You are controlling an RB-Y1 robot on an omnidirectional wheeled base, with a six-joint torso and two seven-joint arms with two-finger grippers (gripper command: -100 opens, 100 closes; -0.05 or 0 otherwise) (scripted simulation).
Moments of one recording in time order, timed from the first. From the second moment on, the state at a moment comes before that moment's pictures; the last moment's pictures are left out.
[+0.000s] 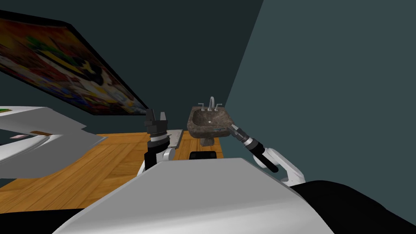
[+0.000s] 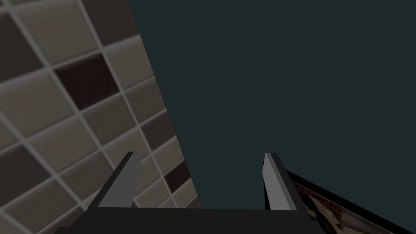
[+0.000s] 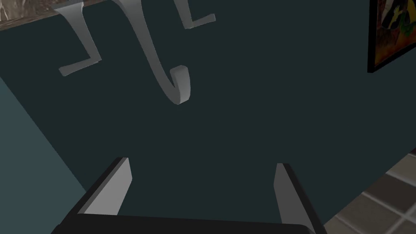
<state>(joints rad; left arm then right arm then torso) 0.54 0.00 -0.02 -2.25 0.08 -0.62 -0.15 0.67 -0.80 -0.08 -2.21 0.50 -0.44 0.05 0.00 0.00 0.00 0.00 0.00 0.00</state>
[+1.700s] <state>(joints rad) 0.54 0.00 -0.02 -2.25 0.08 -0.62 -0.15 0.72 -1.25 -0.13 -2.05 0.87 -0.40 0.09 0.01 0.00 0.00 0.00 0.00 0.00</state>
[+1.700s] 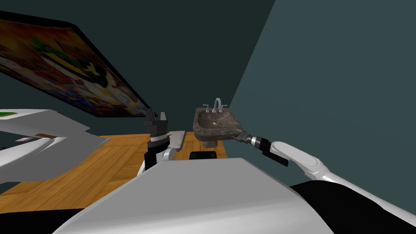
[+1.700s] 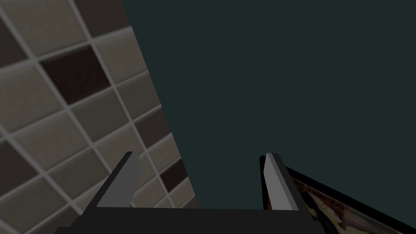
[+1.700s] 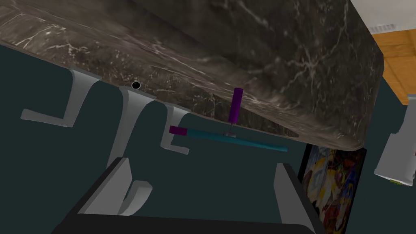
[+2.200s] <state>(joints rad) 0.54 0.00 -0.02 -2.25 0.08 -0.62 -0.15 0.70 -1.37 -0.10 -1.96 1.01 -0.40 0.08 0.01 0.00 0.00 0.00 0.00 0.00</state>
